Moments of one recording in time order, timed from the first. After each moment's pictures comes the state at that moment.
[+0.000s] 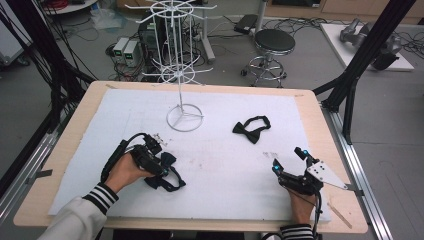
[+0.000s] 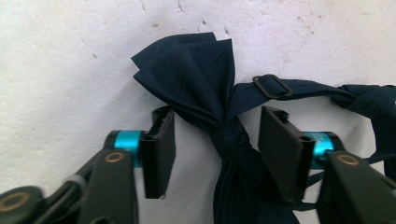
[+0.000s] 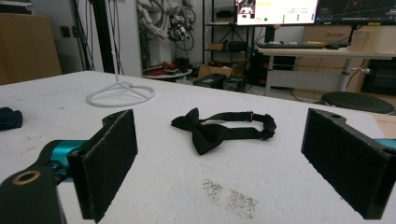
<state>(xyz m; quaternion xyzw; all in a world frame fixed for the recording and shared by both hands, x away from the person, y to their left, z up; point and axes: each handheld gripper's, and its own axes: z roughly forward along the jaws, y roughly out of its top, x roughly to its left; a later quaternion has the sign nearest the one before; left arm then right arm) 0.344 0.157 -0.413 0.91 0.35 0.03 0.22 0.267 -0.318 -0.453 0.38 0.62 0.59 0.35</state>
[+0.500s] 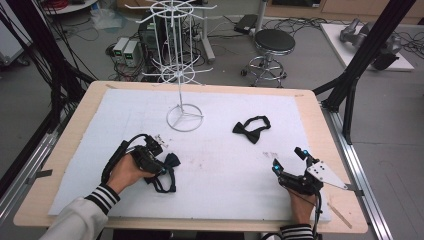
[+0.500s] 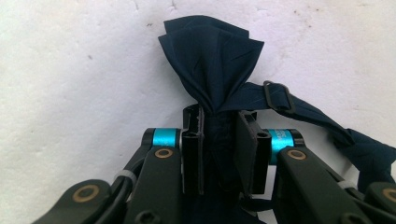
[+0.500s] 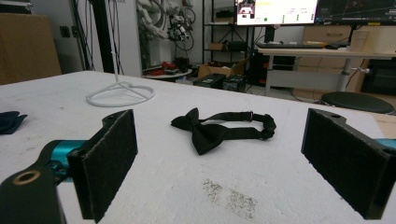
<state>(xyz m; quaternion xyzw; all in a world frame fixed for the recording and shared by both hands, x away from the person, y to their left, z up) 0.341 0.154 -0.413 0.92 0.34 0.04 0.22 0.267 -0.318 -0.453 0.38 0.62 0.59 0.35</state>
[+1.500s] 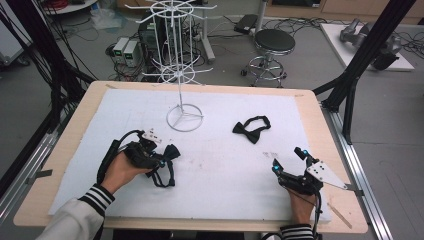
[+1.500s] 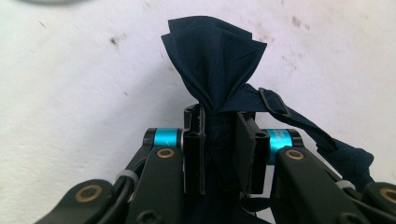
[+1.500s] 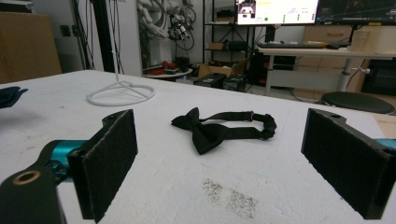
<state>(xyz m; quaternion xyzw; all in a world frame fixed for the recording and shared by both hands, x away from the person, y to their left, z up) 0.337 0.170 -0.393 0.89 0.33 0.09 0.30 0.266 -0.318 -0.453 0.38 0.62 0.59 0.35</state>
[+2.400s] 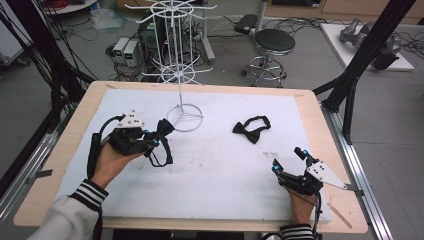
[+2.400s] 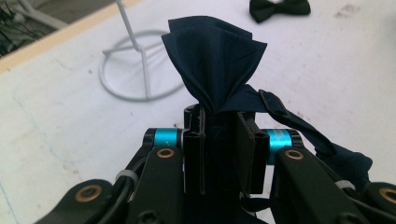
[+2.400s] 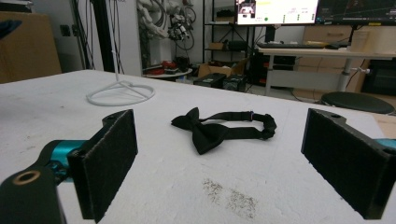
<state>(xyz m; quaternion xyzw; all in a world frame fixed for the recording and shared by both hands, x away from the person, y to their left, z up) 0.335 0.193 -0.345 0.83 0.32 0.18 0.42 0.267 -0.318 -0.453 0.38 0.62 0.59 0.35</state>
